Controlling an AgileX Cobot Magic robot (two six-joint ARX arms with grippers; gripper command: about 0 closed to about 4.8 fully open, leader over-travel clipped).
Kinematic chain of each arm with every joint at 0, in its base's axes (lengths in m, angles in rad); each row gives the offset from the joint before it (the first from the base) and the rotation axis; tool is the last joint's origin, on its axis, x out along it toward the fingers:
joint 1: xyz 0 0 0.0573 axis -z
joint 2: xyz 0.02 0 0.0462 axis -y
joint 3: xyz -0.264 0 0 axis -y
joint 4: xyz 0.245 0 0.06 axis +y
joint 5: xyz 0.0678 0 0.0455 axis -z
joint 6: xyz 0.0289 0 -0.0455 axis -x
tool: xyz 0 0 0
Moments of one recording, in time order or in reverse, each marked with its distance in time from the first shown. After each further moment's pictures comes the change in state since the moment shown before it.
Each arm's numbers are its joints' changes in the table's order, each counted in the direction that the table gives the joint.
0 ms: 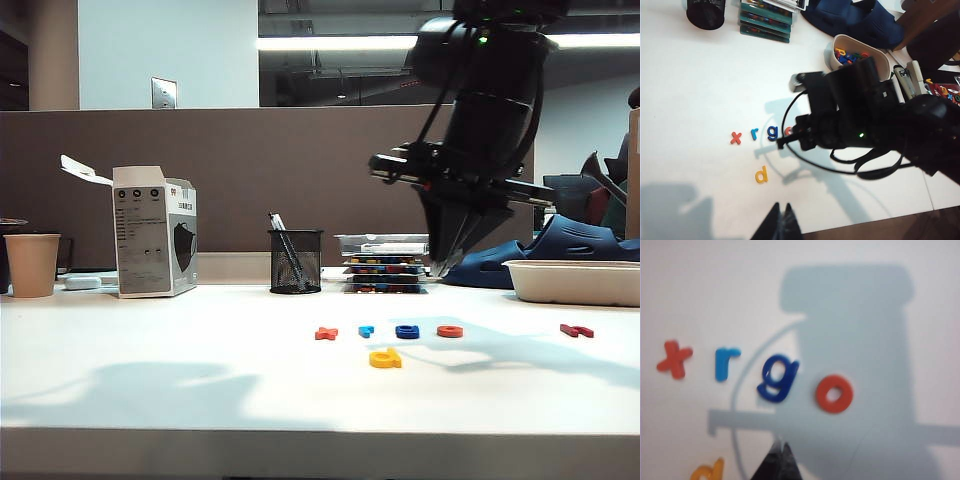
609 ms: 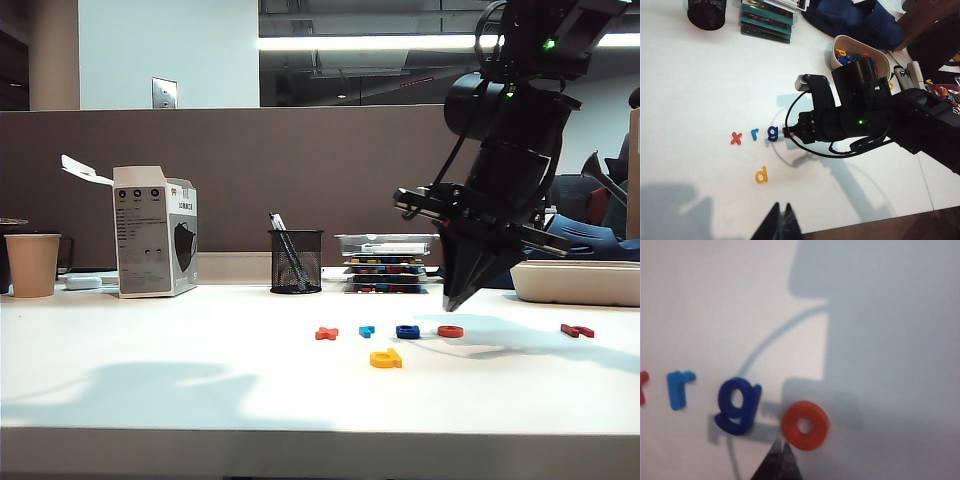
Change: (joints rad) left arm 0.000 0.000 0.000 0.000 0.000 0.000; right arm 0.103 -0.104 0.000 -0.056 -0.157 0.004
